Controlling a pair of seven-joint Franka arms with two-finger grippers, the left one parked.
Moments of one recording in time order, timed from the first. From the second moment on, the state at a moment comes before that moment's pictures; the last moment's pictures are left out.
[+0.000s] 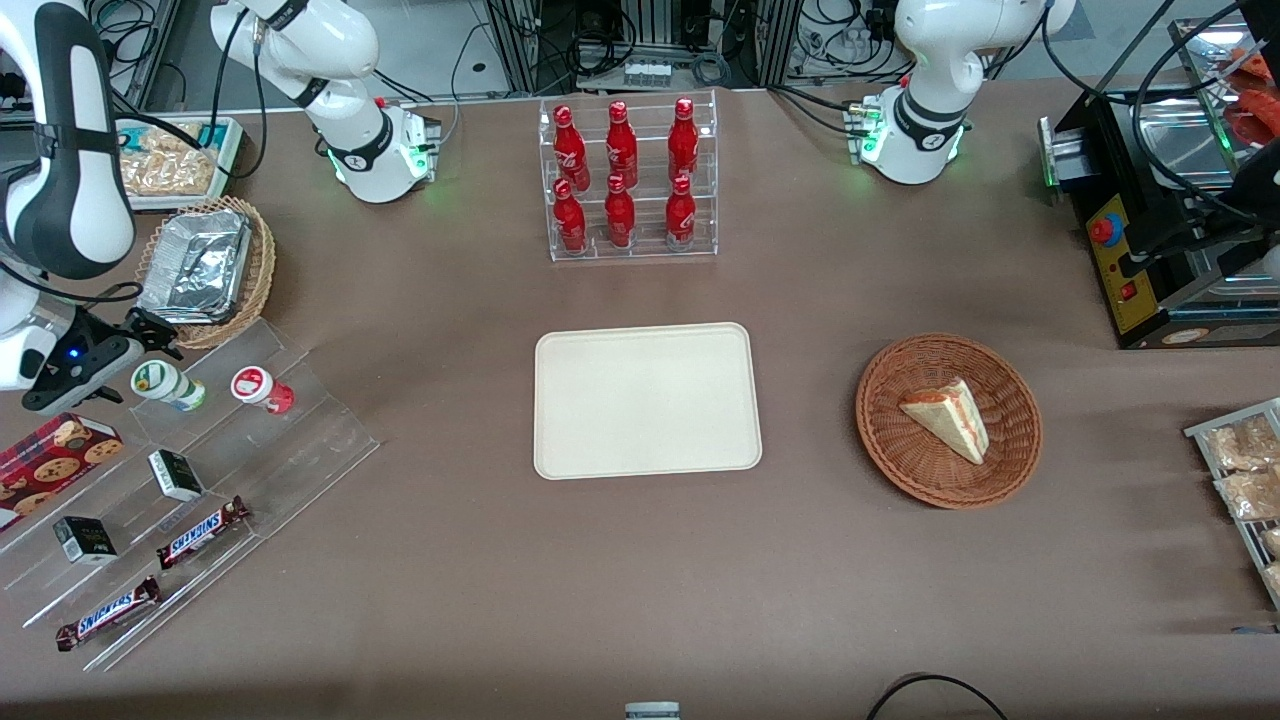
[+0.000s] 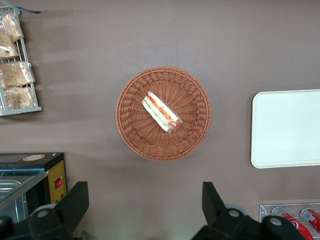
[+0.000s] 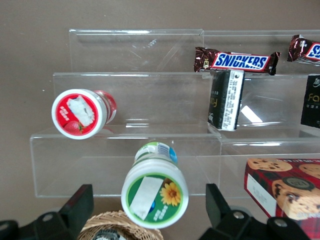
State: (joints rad) arm -0.25 0.02 -0.09 -2.15 -0.02 2.20 -1.04
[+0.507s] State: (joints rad) arm -0.25 0.02 -0.09 -2.20 -0.02 2.27 -1.05
